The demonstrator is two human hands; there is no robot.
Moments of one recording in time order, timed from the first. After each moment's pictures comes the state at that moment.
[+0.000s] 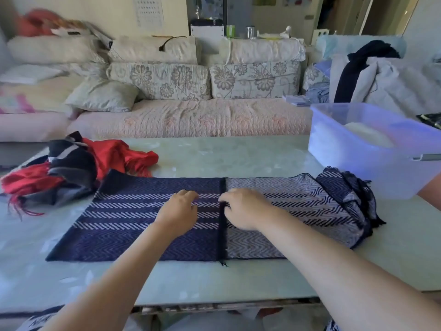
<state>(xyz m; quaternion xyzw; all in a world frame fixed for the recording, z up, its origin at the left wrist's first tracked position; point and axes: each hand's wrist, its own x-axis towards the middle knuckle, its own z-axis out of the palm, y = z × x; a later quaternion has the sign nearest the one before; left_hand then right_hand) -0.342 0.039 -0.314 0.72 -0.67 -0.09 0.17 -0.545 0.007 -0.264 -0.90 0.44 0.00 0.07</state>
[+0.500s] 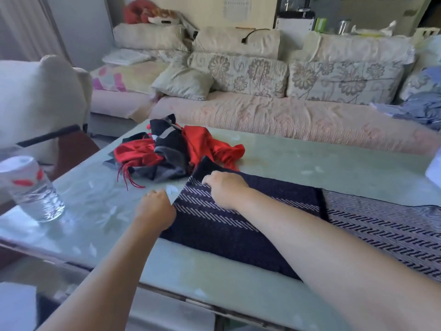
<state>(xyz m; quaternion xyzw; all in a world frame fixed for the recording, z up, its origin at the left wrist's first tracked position) -0.102 0.141 -0.318 0.90 -0.42 -0.07 0.06 -0.248 0.009 -0.286 -0.96 0.29 0.01 0.02</state>
